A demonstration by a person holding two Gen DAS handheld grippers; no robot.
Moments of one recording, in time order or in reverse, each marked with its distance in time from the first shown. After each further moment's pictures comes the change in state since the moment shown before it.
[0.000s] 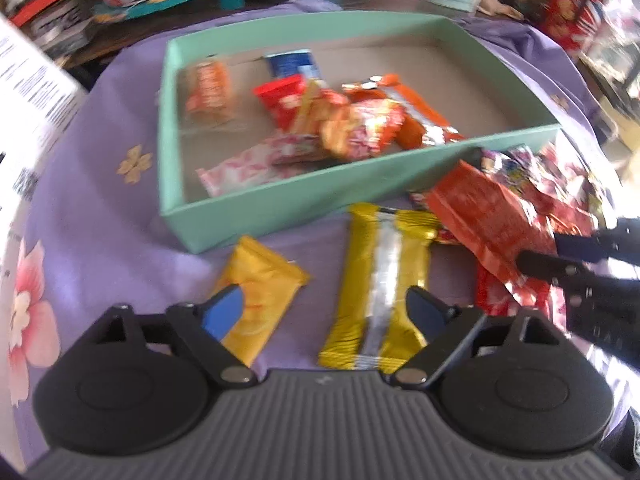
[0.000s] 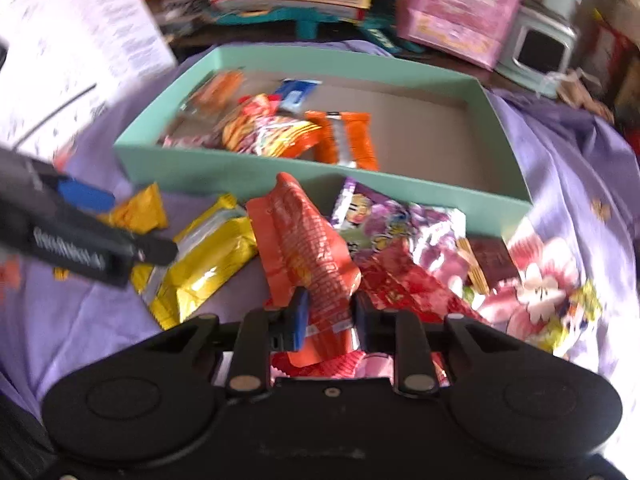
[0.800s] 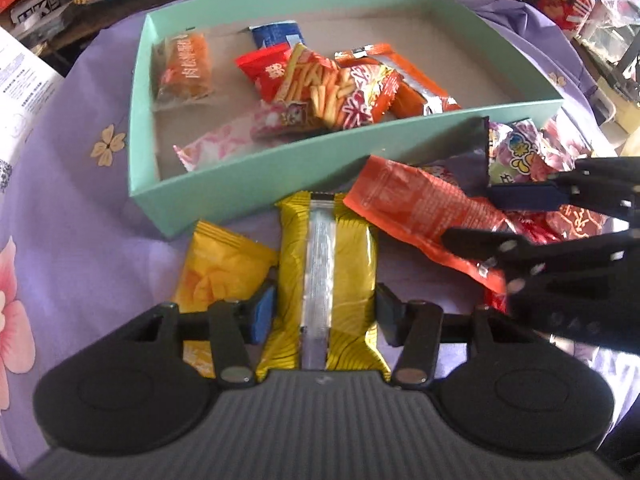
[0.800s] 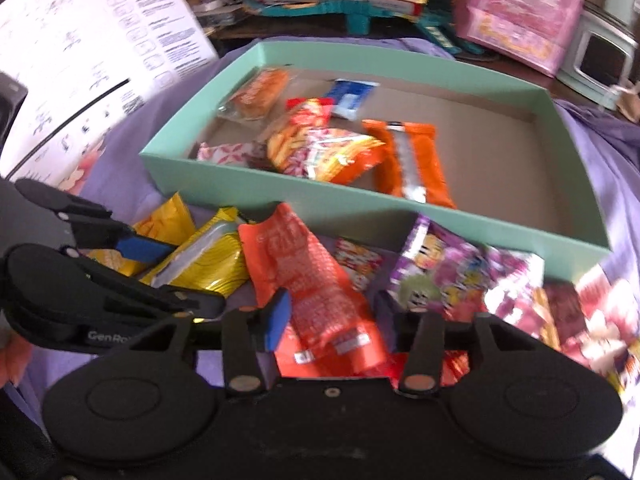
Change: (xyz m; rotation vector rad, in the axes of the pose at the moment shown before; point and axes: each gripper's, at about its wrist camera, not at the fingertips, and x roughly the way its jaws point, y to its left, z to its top) left arm 0.024 0.011 -0.006 0.006 0.051 -0.042; right arm 0.039 0.026 0.030 -0.101 0.024 0.126
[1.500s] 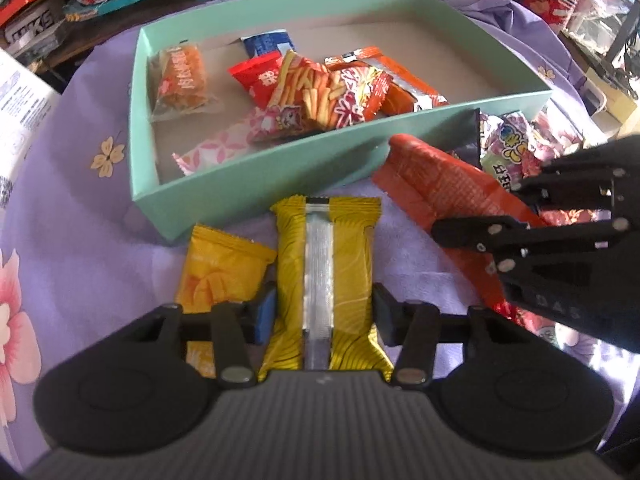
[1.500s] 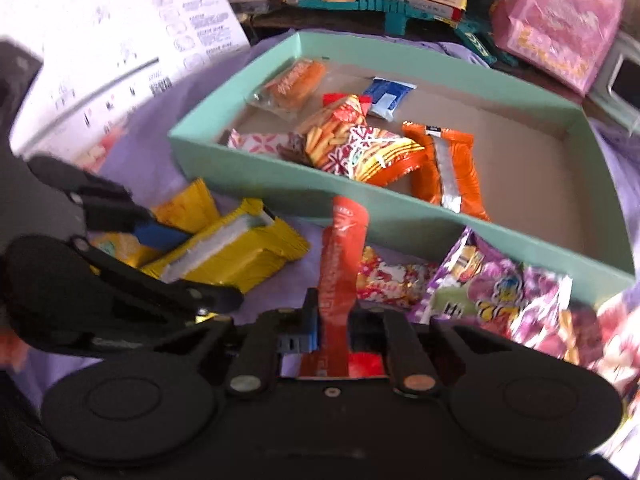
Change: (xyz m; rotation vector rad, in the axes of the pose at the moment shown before) left arm -0.007 0.000 -0.005 0.042 -0.030 -0.005; right arm 0.003 0.012 0.003 -0.050 0.002 0.059
